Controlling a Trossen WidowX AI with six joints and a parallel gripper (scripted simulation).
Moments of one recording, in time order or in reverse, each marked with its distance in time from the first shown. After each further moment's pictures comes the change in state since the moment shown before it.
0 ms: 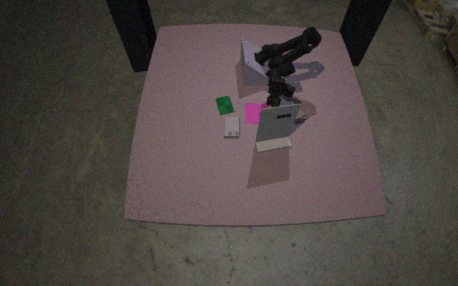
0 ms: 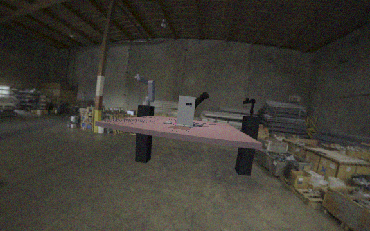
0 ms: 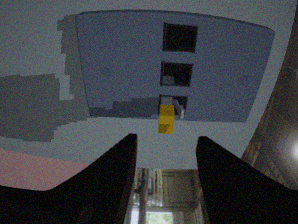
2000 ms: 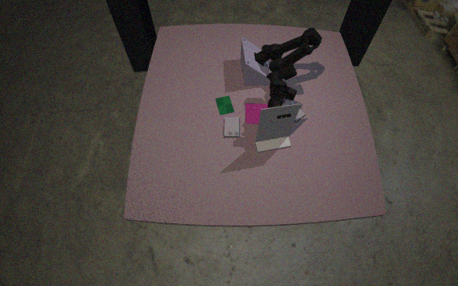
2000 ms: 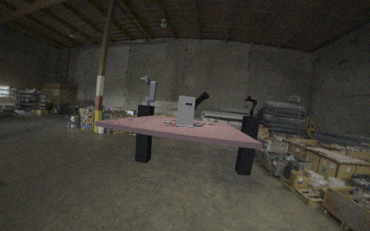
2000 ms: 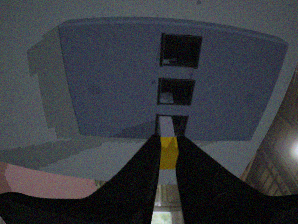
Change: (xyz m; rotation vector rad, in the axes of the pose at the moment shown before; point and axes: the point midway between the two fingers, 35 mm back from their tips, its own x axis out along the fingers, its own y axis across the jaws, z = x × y) arm 0.017 -0.002 0.006 -0.003 0.001 -0.009
